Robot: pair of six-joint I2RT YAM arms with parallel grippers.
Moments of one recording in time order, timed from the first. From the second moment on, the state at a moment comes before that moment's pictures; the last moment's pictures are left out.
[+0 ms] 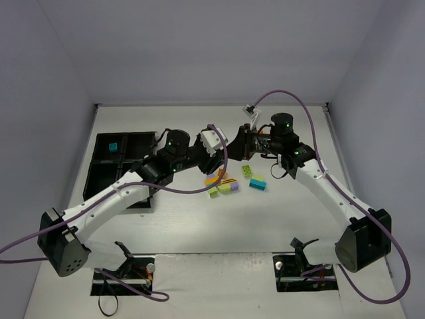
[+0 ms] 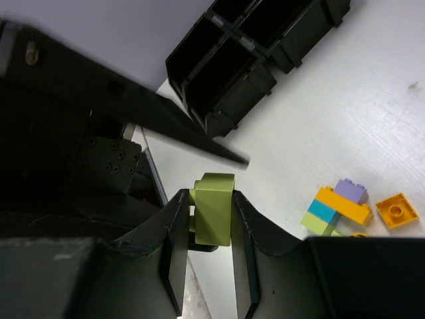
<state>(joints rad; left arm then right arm) -0.77 1.32 1.16 -0.13 0.25 0.20 0.42 1.33 1.09 -0.11 -0.82 0.42</state>
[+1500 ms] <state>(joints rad) -0.10 1.22 0.89 -0.43 -0.16 -0.29 0.29 1.24 0.99 -0.33 -0.23 0.42</state>
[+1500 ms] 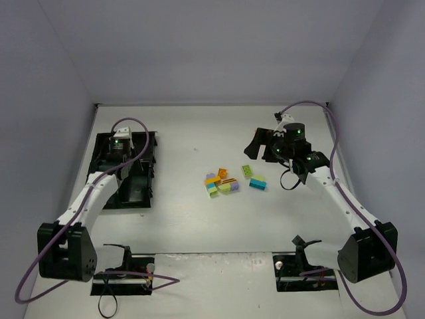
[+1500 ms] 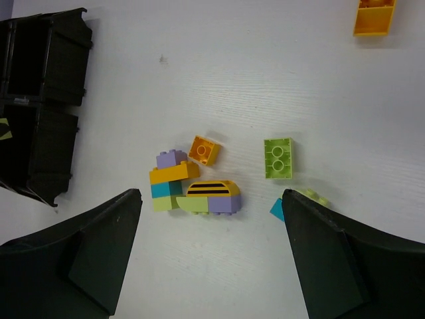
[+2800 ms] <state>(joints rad) -0.11 1.13 1.13 -0.75 0.00 -0.36 0.43 1.78 1.11 -0.38 0.07 0.33</state>
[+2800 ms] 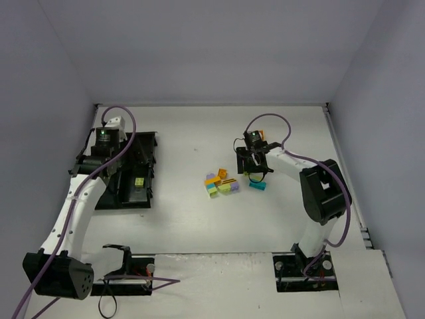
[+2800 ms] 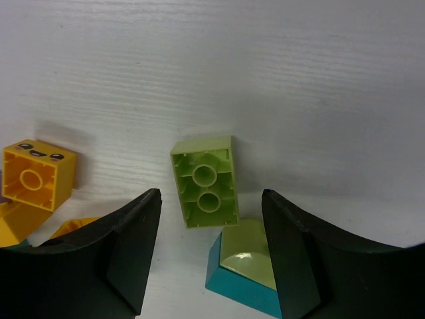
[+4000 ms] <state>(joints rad) -0.60 1.32 1.33 -0.55 0.31 -0.60 0.82 1.22 0.98 -0.19 -0.07 0.00</state>
